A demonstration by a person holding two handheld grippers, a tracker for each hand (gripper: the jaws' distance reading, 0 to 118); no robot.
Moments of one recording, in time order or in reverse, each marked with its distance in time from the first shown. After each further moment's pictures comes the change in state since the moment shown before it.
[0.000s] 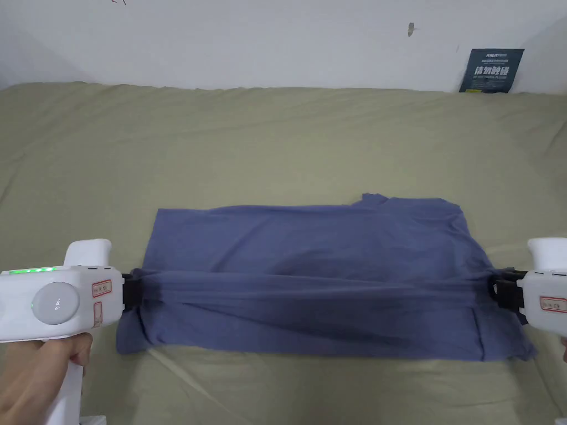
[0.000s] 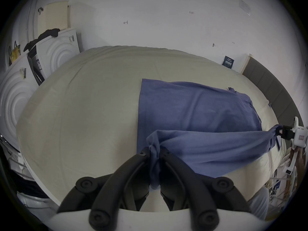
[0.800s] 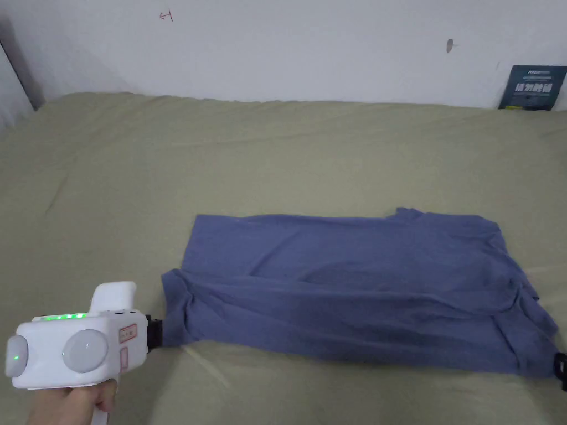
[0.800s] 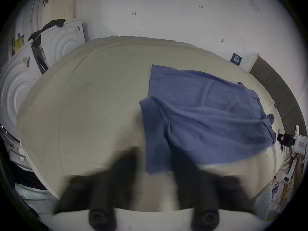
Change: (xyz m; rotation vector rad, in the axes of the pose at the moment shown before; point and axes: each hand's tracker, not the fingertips) left arm -0.012 -0.066 0.028 -0.033 0.031 0.057; right arm -0.010 -0.092 0.044 0.013 -0.051 -0.135
